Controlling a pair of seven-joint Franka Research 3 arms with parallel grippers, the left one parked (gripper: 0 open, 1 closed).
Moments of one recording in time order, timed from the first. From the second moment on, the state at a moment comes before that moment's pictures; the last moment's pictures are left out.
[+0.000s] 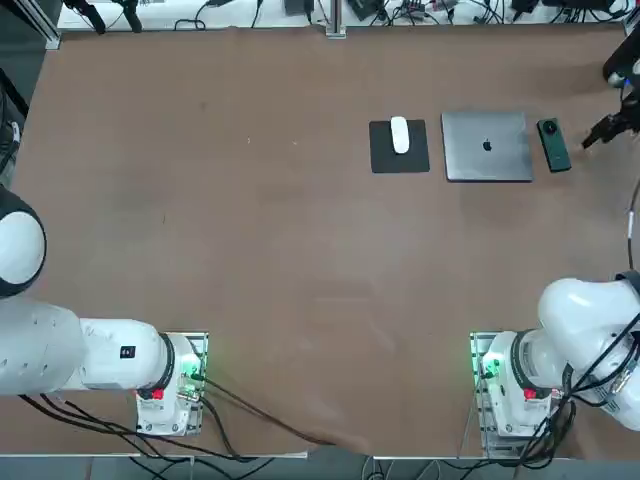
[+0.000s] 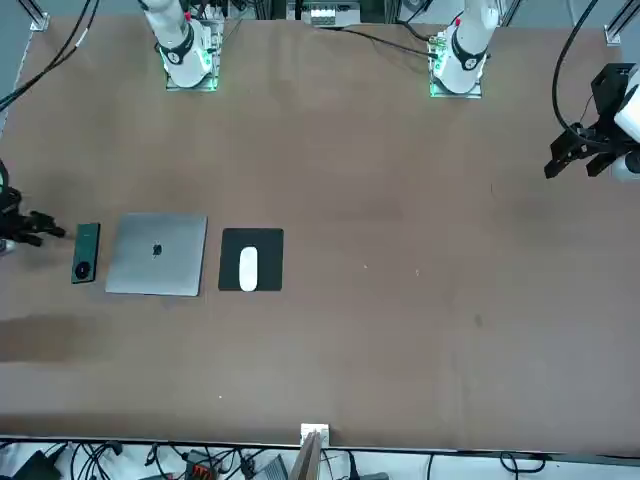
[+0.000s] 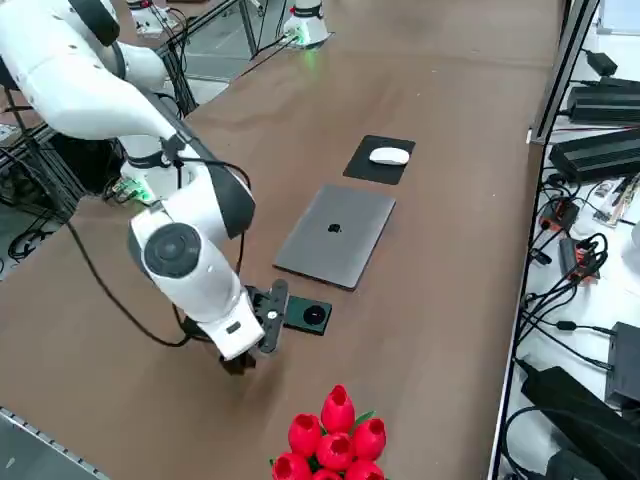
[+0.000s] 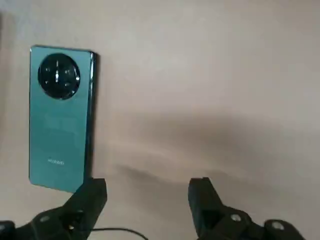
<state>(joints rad) -0.89 0.70 0.32 -1.57 -0.17 2.15 -0.77</state>
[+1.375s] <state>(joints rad) -0.62 0.39 0.66 -1.45 -0.21 1.50 0.03</state>
